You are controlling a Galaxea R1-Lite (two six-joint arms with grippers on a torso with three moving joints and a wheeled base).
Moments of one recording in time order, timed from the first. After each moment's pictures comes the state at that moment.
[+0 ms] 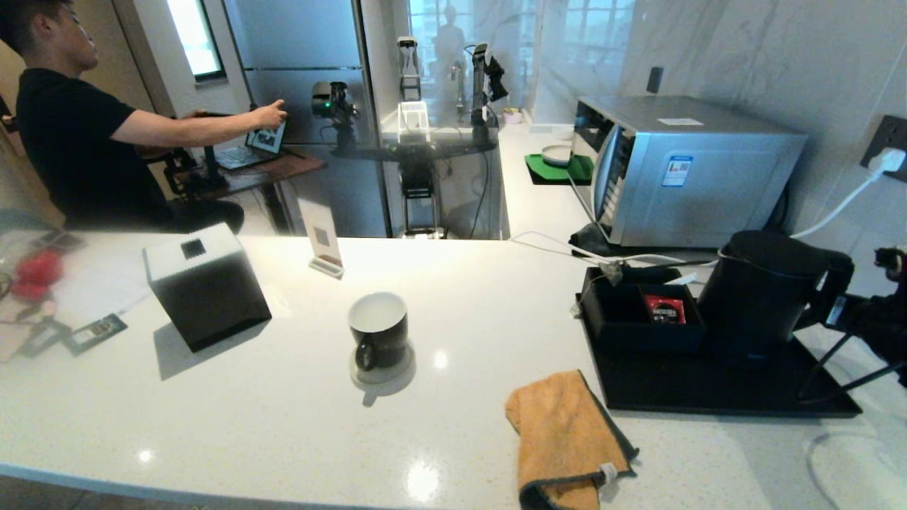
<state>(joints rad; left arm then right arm) 0.00 0.00 0.00 -0.01 0.02 -0.01 -0.40 2.01 -0.68 -1.15 -0.13 0.00</state>
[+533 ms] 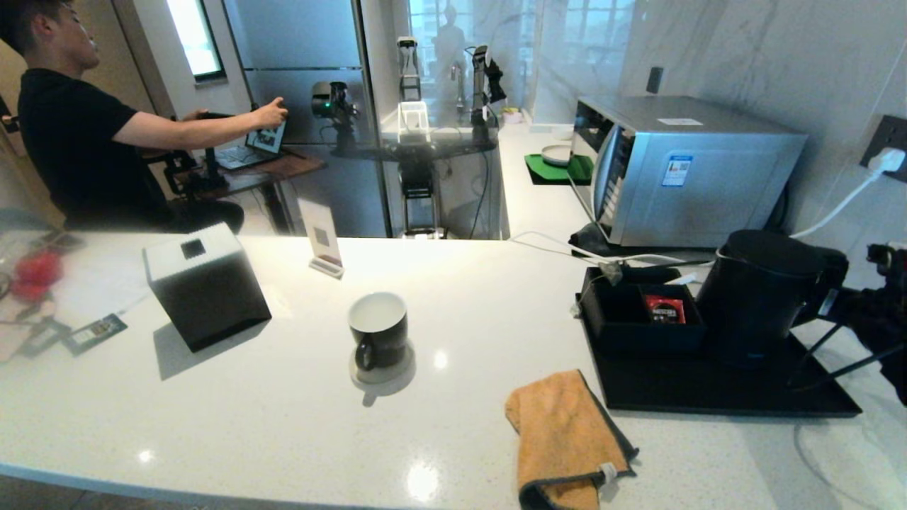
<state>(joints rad) 0.00 0.00 0.00 -0.01 0.02 -0.01 -0.40 2.11 -0.77 -1.20 -0.13 0.02</state>
